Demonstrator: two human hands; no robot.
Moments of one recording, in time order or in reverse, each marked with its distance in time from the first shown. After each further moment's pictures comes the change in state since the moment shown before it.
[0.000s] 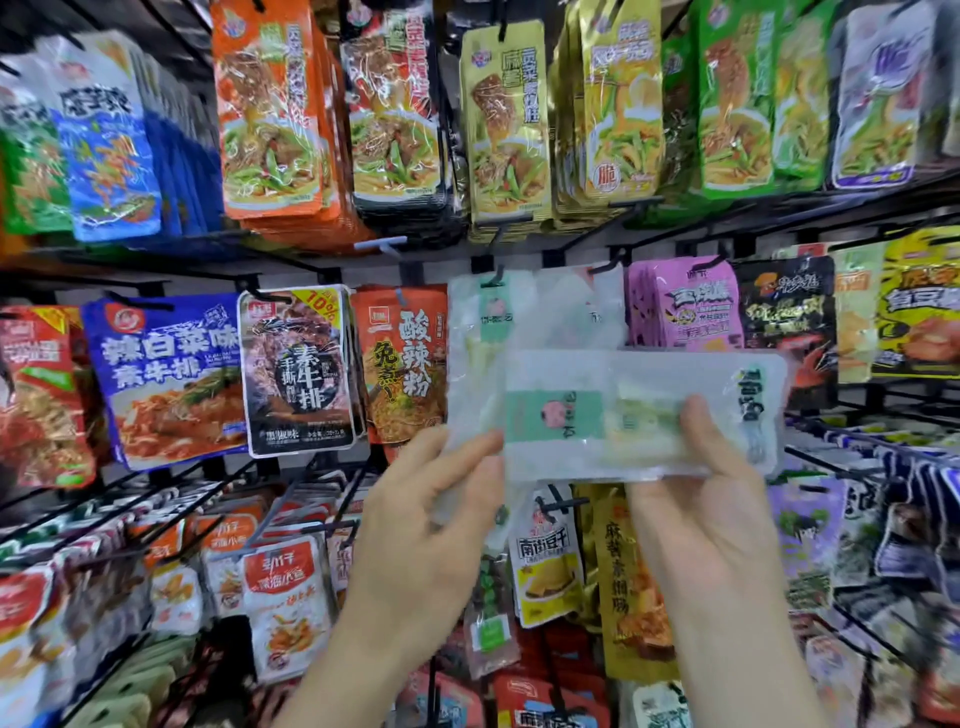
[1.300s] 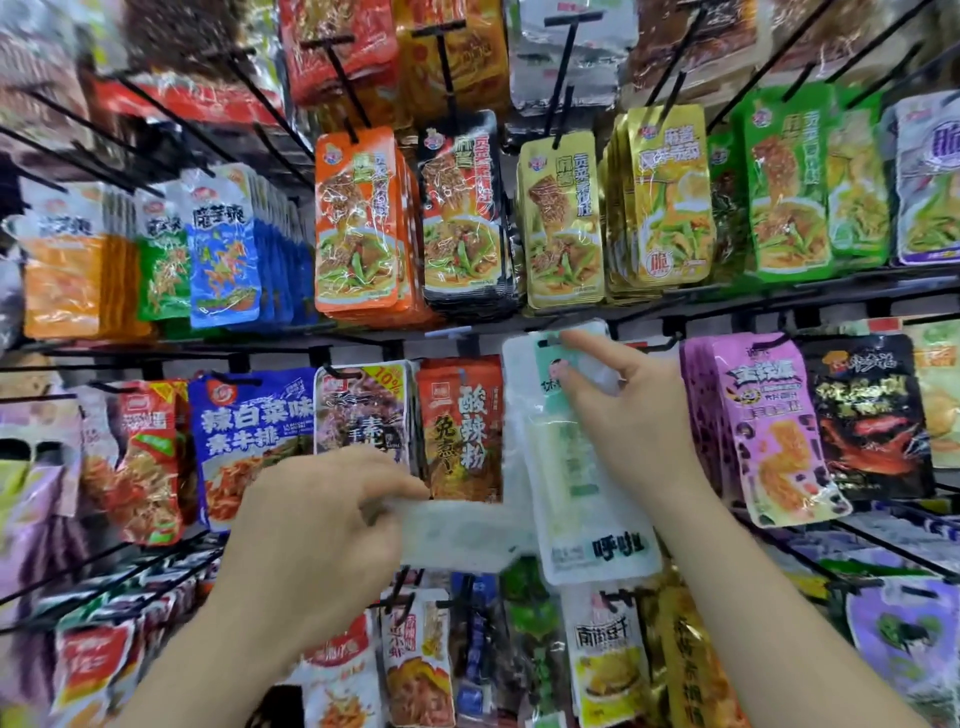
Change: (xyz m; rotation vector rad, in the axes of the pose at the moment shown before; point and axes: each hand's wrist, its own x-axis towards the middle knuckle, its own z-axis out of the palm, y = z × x) left_hand 0.039 0.030 -0.099 0.771 0.042 0.288; right_hand 0.064 0.037 0.073 -1.409 -0.437 -0.599
